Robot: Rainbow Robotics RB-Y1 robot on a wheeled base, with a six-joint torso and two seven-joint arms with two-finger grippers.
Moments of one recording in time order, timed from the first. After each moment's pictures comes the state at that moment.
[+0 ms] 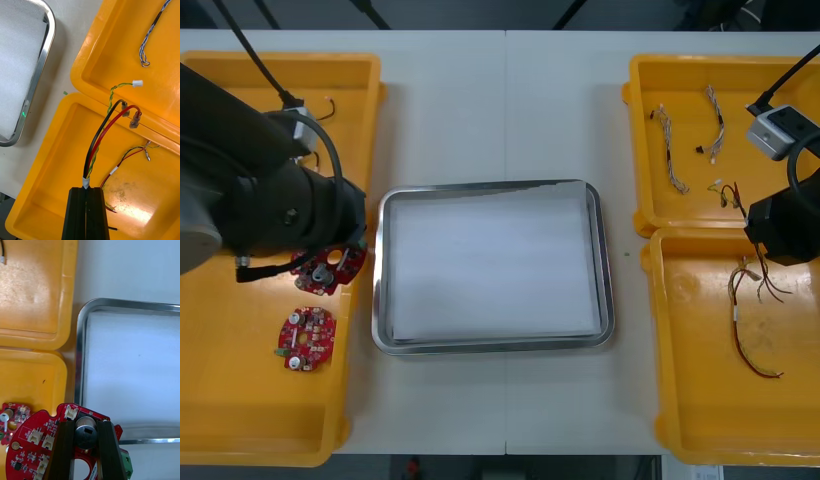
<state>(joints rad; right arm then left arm) -0.40 -0.87 -0.12 -2.27 -1.06 1.92 1.37 -0.59 0.94 -0.36 -2.40 0.82 1.76 -0.38</state>
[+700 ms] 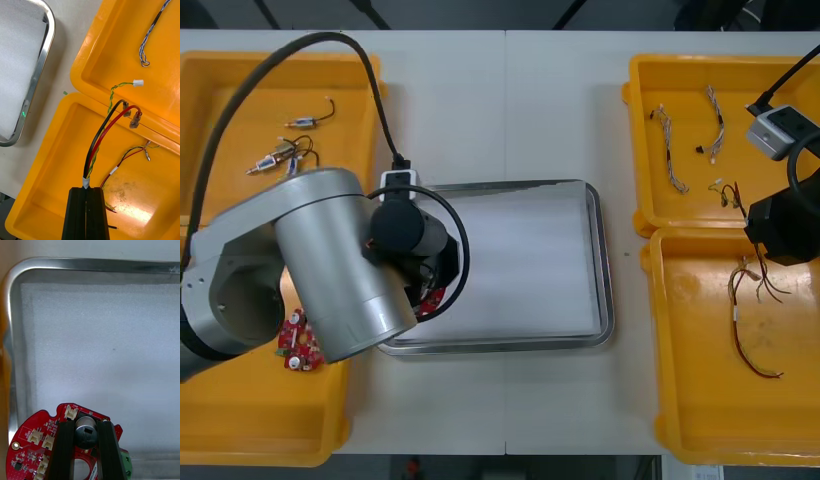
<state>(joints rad) -0.40 -0.87 -0.12 -2.27 -1.06 1.92 1.37 -0.63 0.67 -0.78 -2.22 0.36 1.71 -0.32</state>
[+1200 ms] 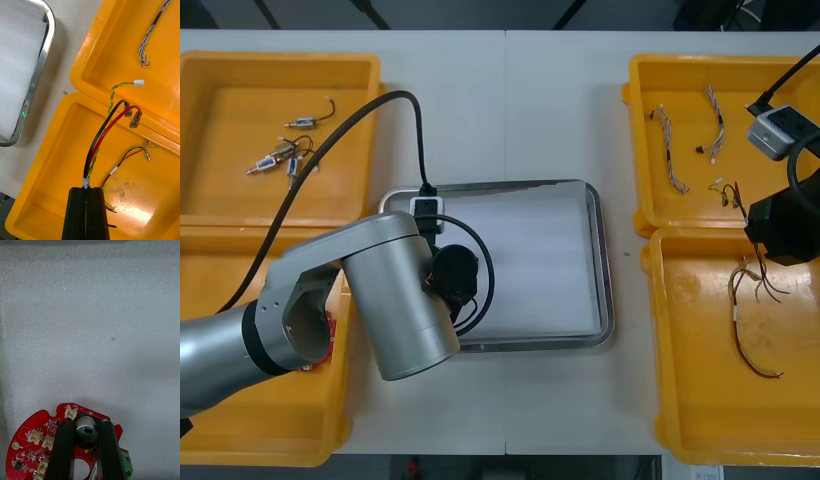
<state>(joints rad) -0.40 -0.87 -0.12 -2.27 -1.06 1.92 1.37 -0.63 0.59 -0.91 -2.07 0.23 1.64 -0.32</state>
